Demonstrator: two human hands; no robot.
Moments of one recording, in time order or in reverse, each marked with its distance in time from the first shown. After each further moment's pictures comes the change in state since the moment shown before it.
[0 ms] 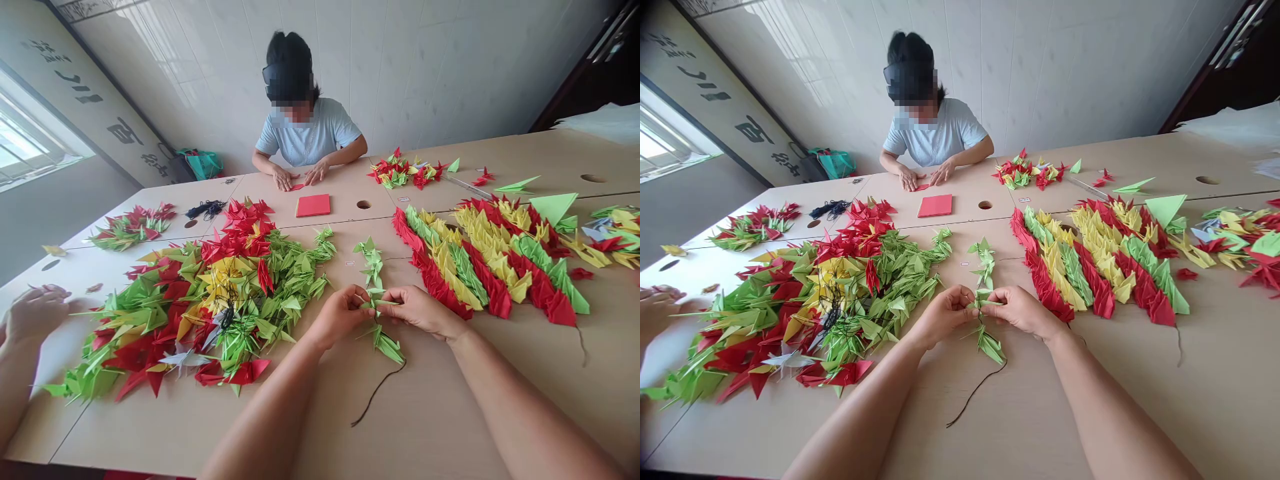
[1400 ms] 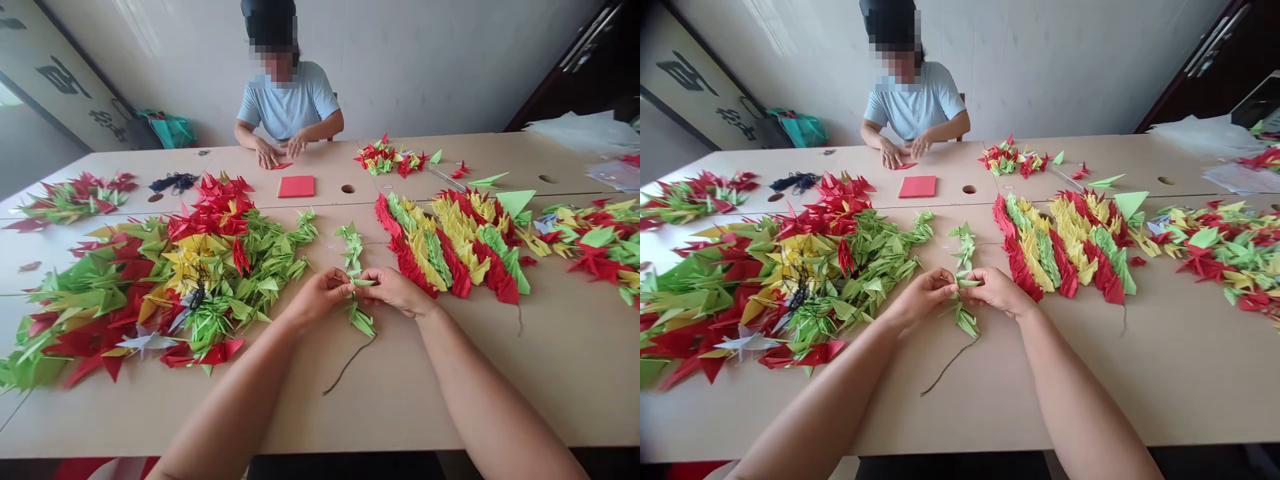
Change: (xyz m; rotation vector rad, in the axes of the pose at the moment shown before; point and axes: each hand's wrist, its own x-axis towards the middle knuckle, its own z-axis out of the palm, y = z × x) left_hand 0.000 0.006 0.003 -0.087 -0.056 -0.002; right_hand -0.003 -0.003 -0.001 0.191 -0.036 0.047
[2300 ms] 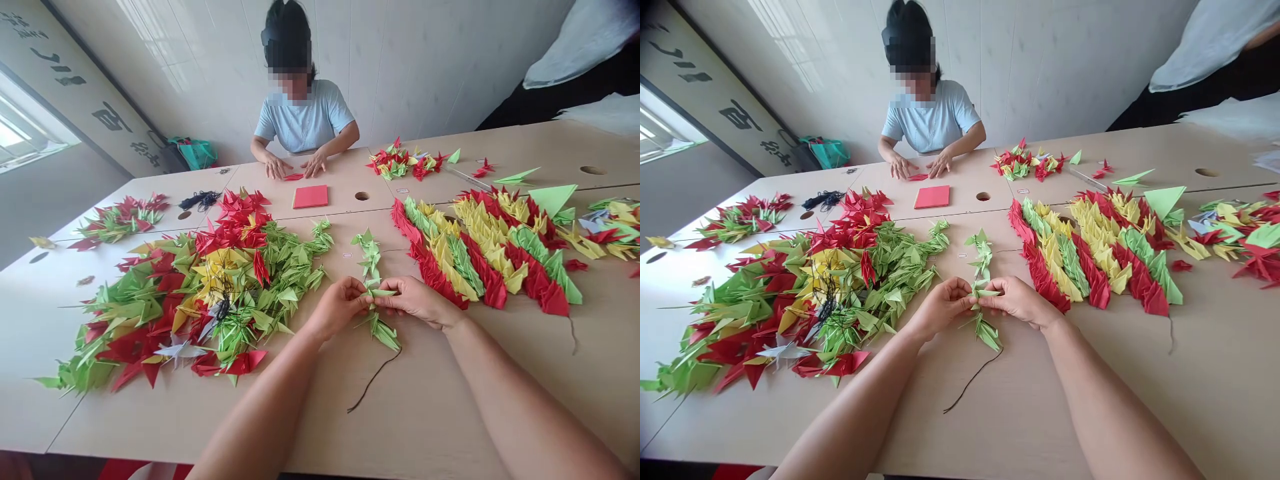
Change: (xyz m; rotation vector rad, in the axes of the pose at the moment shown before) left_hand 0.001 -0.003 0.002 -0.132 0.091 -0.102; right_hand 0.002 -0.001 0.000 -0.070 0.001 0.000
